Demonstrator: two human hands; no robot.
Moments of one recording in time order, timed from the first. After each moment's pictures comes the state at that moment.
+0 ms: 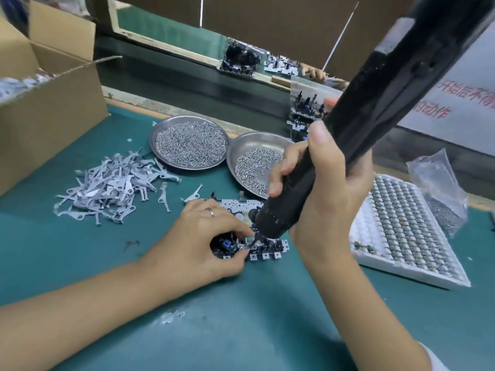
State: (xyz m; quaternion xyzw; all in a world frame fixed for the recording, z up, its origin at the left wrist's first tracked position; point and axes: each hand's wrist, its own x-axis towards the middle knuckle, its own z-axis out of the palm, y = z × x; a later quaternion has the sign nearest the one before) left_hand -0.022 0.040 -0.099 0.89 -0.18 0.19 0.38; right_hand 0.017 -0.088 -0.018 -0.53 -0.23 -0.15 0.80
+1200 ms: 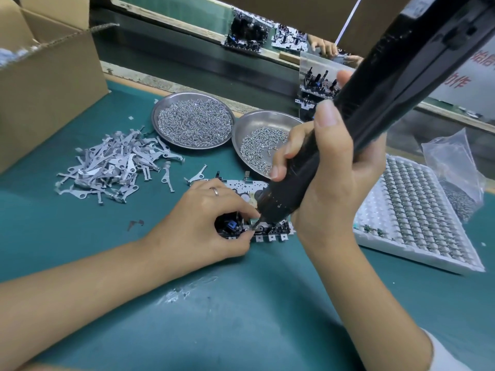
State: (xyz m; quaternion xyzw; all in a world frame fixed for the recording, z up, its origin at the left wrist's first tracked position) left_hand -0.023 0.038 -0.097 0.88 -0.17 0.18 0.40; right_hand 0.014 -0.084 -0.025 -0.51 -0.25 -0.16 0.81
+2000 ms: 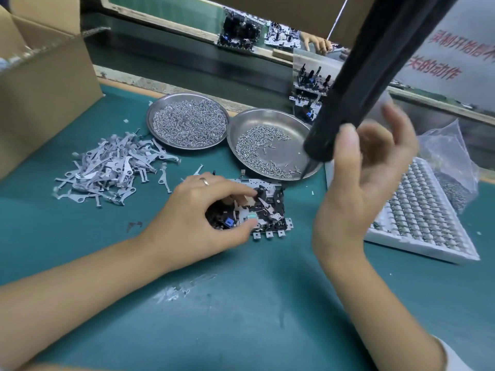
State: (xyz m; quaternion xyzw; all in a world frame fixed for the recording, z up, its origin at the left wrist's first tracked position) left_hand -0.023 0.041 -0.091 0.86 -0.16 0.21 0.43; right_hand 0.020 -0.113 -0.050 -0.61 -0.18 -0.34 0.69
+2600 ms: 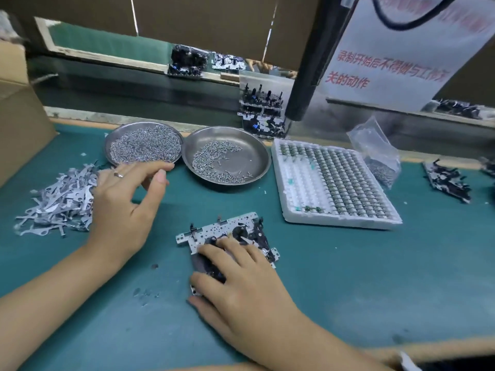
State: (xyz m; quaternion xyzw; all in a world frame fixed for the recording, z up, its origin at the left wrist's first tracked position) left_hand -0.011 0.061 -0.087 0.84 -0.10 0.36 0.39; right_hand -0.079 -0.135 -0.089 -0.91 -0.38 -0.14 0.04
